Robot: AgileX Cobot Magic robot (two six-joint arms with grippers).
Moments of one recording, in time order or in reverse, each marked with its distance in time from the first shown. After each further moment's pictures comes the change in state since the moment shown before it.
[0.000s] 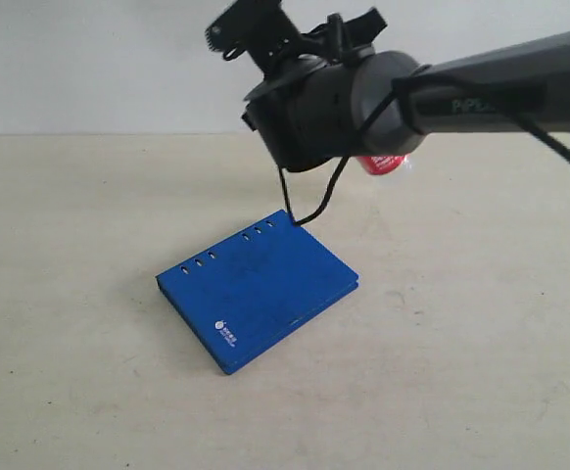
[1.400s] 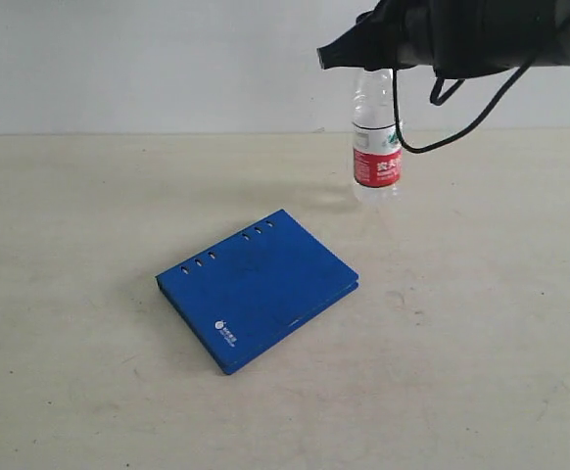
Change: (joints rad) left arm 0.000 0.000 0.000 0.000 0.000 0.000; right arm -0.311 -0.202 0.127 0.118 0.582 0.145
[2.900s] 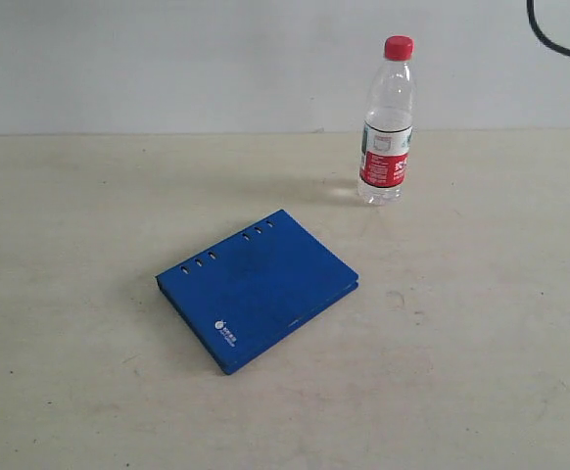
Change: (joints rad) left arm 0.000 0.000 0.000 0.000 0.000 0.000; right arm -0.201 -0.331 0.004 -0.247 0.884 0.051
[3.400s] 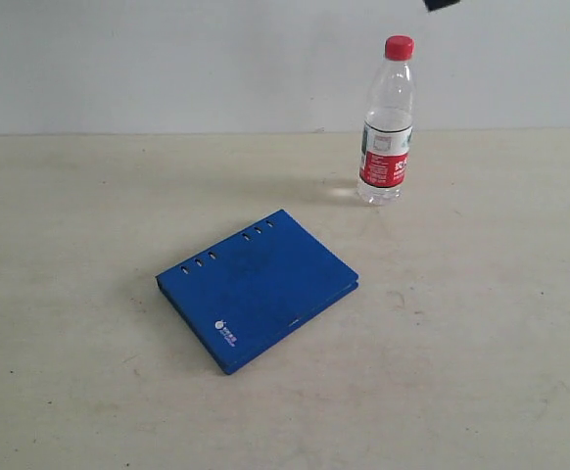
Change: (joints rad) left arm 0.000 0.000 0.000 0.000 0.000 0.000; right arm 0.004 -0.163 0.067 -0.453 0.062 0.329
